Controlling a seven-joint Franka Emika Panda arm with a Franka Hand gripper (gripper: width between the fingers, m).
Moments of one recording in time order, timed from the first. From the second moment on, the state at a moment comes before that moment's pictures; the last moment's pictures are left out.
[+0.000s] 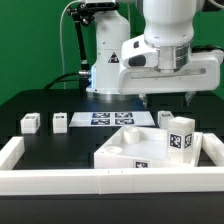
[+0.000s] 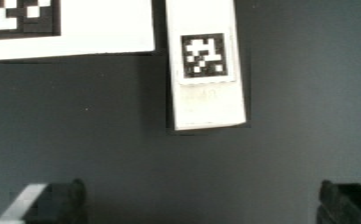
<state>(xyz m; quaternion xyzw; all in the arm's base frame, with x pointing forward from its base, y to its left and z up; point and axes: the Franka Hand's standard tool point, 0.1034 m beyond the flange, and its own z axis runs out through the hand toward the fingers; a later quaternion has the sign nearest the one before) 0.418 0.091 0.060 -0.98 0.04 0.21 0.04</state>
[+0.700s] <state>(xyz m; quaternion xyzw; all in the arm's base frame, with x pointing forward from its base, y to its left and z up) 0.408 0.092 0.051 -0.98 0.02 0.19 0.04</state>
